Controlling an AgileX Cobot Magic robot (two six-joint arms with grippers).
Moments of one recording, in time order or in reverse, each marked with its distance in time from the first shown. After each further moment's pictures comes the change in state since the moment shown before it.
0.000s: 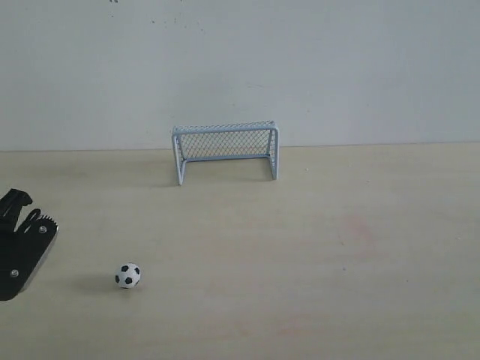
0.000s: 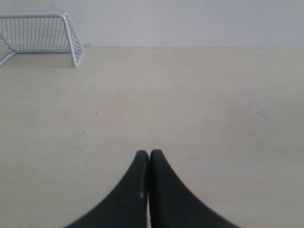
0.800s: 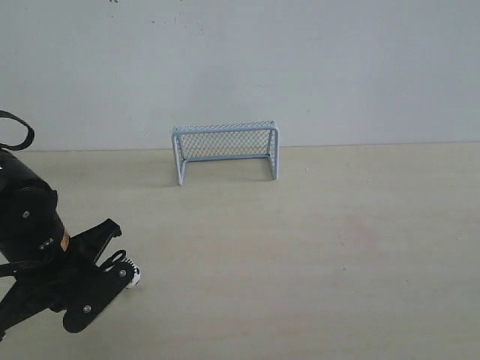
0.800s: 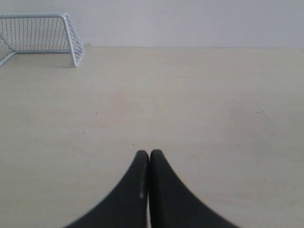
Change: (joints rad) left arm -0.239 0.254 -0.104 0.112 -0.017 0.012; right arm 0.000 0.000 0.000 0.000 0.000 0.000
